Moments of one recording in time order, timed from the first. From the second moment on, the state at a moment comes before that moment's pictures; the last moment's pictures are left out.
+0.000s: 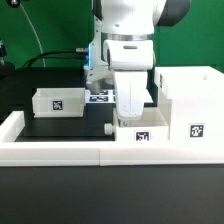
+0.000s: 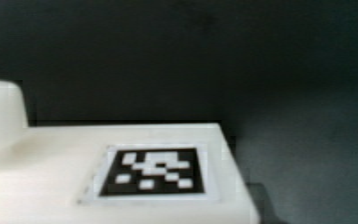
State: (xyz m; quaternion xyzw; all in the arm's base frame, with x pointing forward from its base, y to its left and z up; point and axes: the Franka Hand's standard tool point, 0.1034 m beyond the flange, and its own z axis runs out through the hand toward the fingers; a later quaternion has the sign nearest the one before) arm 0.536 -0.008 0.011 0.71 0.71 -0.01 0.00
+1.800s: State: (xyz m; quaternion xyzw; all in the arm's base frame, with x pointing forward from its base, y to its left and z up) arm 0.545 0.008 0.048 0.73 0.69 -0.01 0.01
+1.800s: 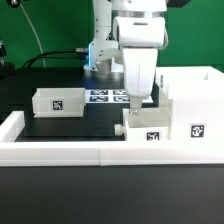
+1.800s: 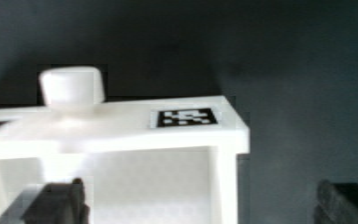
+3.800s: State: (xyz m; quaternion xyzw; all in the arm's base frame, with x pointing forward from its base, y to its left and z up) arm 0.540 -0.032 0.013 0.74 0.66 0.04 -0.08
